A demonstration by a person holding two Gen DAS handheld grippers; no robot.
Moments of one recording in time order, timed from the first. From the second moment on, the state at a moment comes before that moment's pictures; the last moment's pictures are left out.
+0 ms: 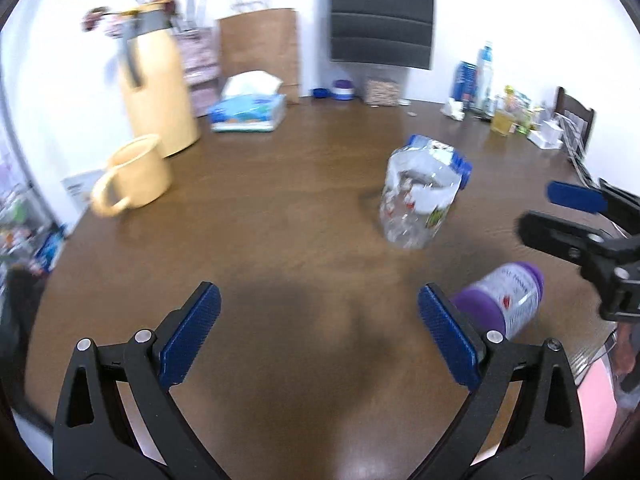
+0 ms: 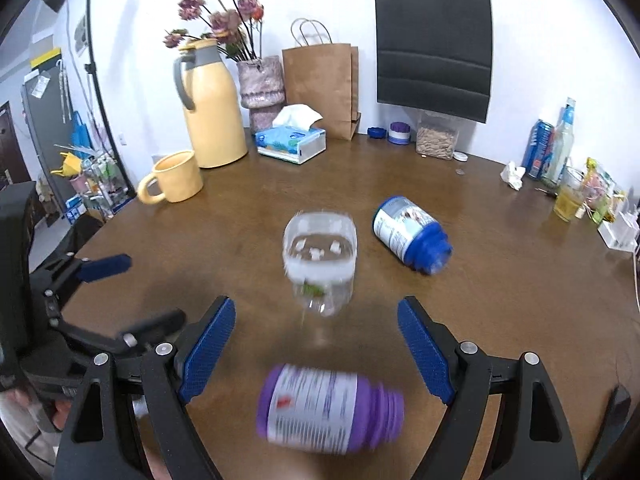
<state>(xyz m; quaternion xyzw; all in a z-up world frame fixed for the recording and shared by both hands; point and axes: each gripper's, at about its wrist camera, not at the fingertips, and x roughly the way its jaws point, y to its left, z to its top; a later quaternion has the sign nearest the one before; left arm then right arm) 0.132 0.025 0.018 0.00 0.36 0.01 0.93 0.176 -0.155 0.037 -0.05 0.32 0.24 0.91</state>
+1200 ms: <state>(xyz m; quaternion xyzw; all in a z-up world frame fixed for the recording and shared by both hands) -0.003 0.001 0.005 -0.04 0.33 0.05 0.94 0.020 -0.197 -0.012 -0.01 0.30 0.18 0.94</state>
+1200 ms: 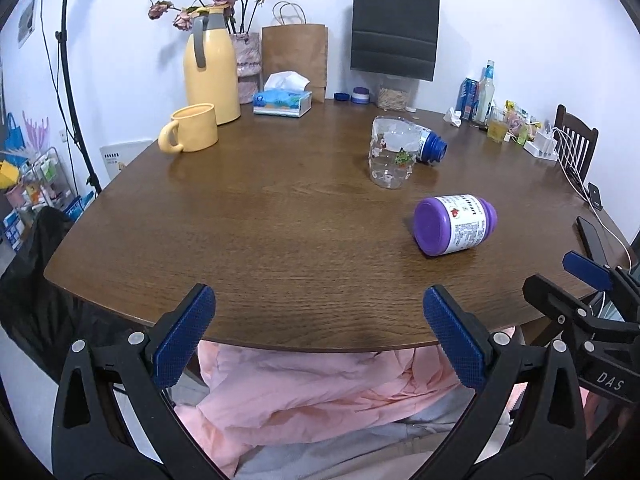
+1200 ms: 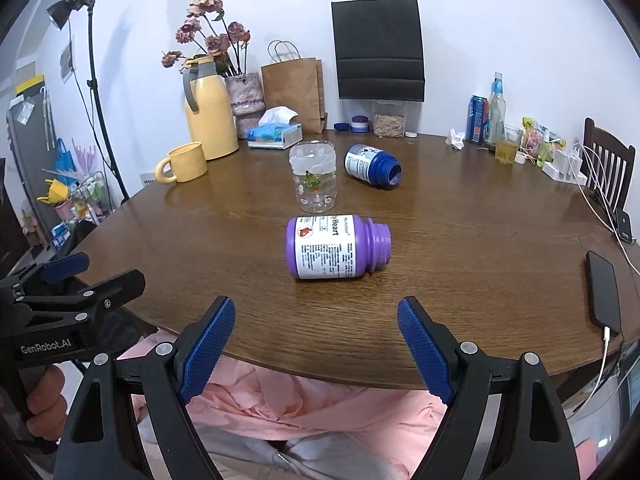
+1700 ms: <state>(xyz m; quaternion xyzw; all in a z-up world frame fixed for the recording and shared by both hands) 0.001 0.002 -0.003 -0.03 0.35 0.05 0.93 0.033 -0.186 -0.009 -0.02 0.29 0.20 0.94</state>
